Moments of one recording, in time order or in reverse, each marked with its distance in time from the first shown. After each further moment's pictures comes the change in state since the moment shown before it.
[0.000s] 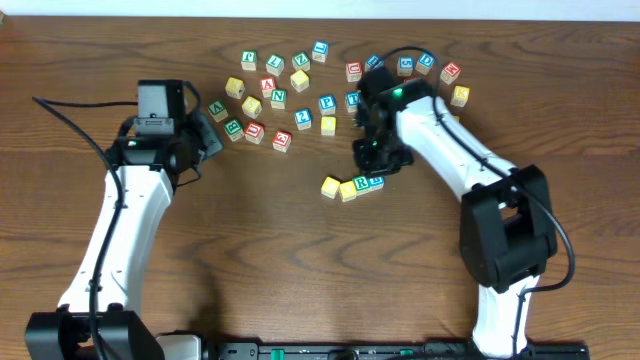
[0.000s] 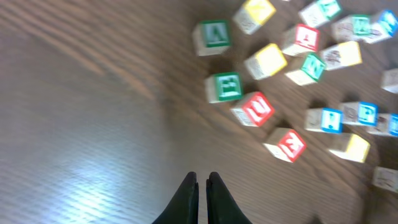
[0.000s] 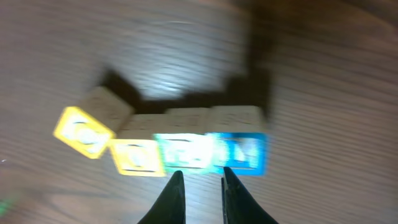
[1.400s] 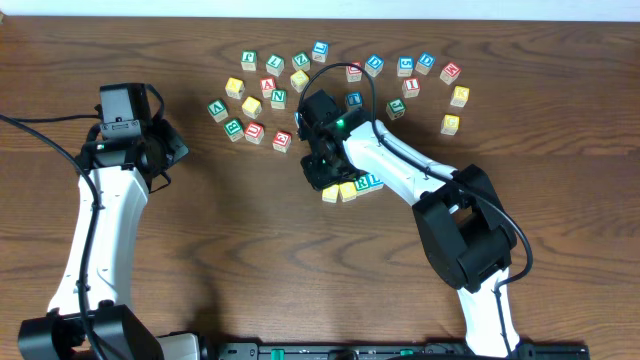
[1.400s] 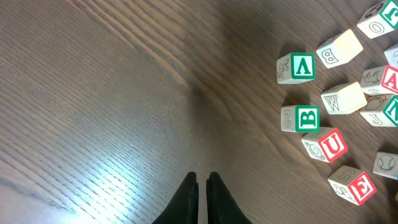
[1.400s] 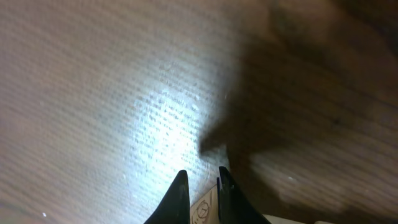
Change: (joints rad) left arm 0.139 0.000 0.000 -0.046 -0.103 0.020; right arm 0.185 0.103 0.000 0.262 -0.011 -0.007
